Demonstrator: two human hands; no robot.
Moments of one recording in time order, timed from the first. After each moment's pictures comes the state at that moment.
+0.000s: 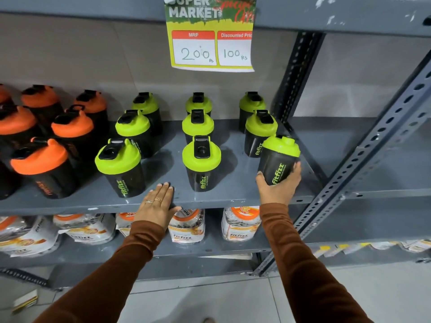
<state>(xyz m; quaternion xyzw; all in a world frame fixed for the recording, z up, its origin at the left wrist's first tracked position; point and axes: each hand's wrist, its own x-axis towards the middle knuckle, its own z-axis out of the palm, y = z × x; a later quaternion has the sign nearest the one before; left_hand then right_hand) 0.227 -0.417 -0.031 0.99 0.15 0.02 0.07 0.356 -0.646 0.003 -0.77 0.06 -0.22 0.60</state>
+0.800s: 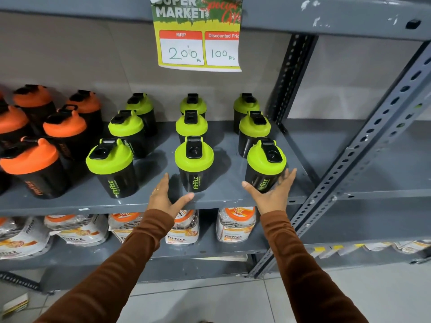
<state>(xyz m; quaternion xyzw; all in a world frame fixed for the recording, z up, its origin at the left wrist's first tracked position) 0.249 -0.453 -0.012 0.87 0.23 0.15 0.41 0.356 -0.669 -0.006 -0.76 0.01 -0.07 0.65</state>
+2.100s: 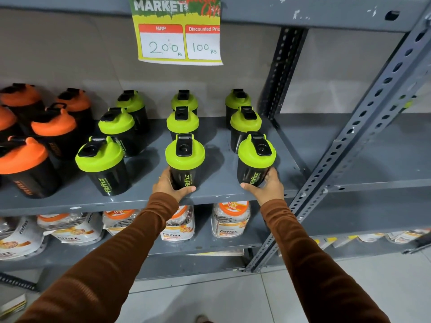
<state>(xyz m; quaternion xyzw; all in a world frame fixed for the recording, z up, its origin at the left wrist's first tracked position) 0.278 -0.469 -0.002 0.82 0.26 0.12 0.50 0.364 -0.689 -0.001 -0.86 -0.02 0.00 0.52</state>
